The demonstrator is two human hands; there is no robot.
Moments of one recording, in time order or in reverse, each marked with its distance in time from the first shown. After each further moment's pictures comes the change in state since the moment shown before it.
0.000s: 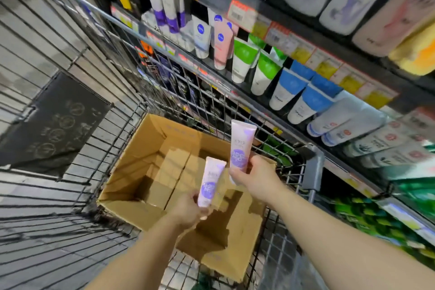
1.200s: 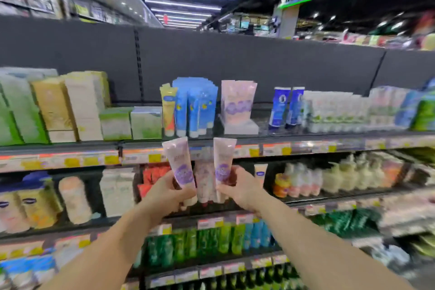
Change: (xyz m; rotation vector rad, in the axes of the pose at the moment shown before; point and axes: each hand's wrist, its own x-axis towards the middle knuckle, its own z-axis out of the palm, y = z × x) left_hand -0.434 0.372 0.419 0.237 -0.434 1.076; right_hand -0.521 0.208 -0.447 0.280 0.916 -0.221
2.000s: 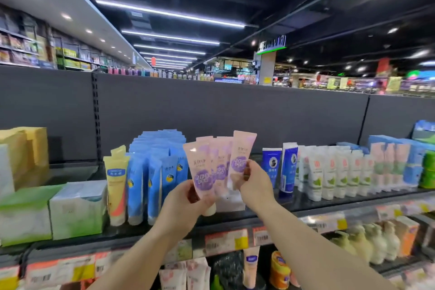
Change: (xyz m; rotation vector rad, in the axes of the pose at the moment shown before) left_hand 0.169 0.099 0.065 0.021 0.083 0.275; right_hand 0.179 -0.015 -0.126 0.000 0.475 -0.083
